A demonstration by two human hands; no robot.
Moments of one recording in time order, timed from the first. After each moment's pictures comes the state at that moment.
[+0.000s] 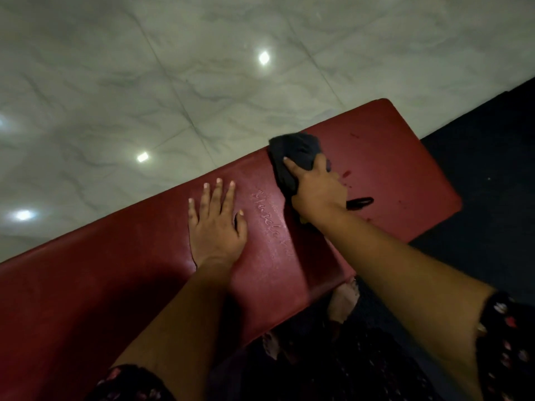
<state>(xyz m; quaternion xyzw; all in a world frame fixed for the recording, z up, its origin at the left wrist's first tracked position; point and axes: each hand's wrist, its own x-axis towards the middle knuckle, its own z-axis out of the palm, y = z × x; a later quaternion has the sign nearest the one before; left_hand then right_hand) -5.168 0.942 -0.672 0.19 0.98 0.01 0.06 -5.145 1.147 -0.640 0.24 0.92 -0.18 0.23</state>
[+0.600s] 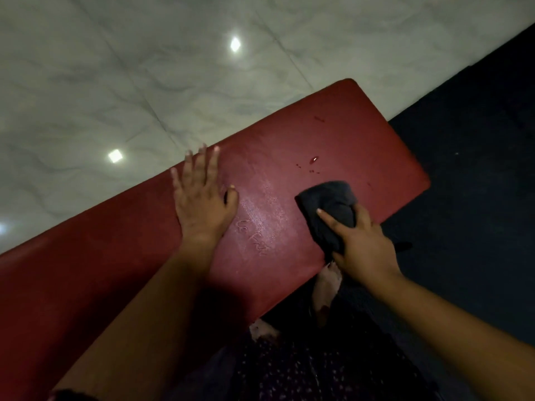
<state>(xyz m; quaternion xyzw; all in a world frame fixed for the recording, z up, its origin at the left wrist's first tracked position) -5.188 1.002 -0.671 0.24 0.97 0.04 0.07 -4.980 1.195 -0.652 0.26 0.91 -0.14 0.28</state>
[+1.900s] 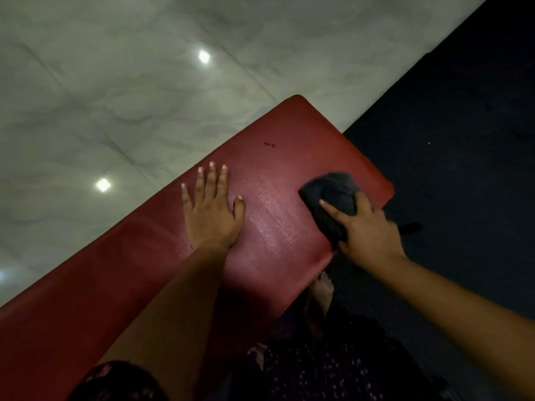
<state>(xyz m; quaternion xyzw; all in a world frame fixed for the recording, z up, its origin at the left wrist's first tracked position) -5.187 1.104 -0.714 0.30 0.95 -0.02 0.11 -4.982 1.295 -0.672 0.30 0.90 -0.13 0.28</state>
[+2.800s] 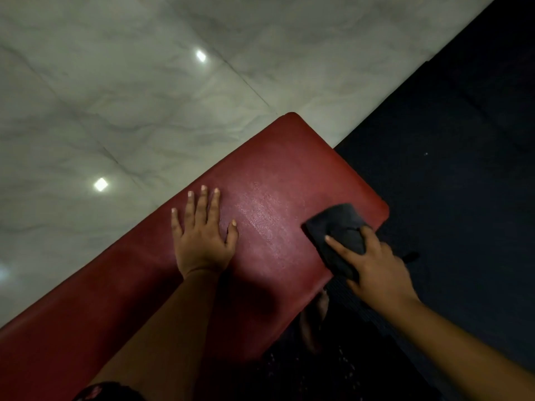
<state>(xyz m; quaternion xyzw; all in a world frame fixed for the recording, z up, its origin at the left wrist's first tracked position) -5.187 1.105 -0.718 0.31 0.95 0.01 0.07 -4.948 1.309 -0.679 0.27 0.91 -0.17 0.26</state>
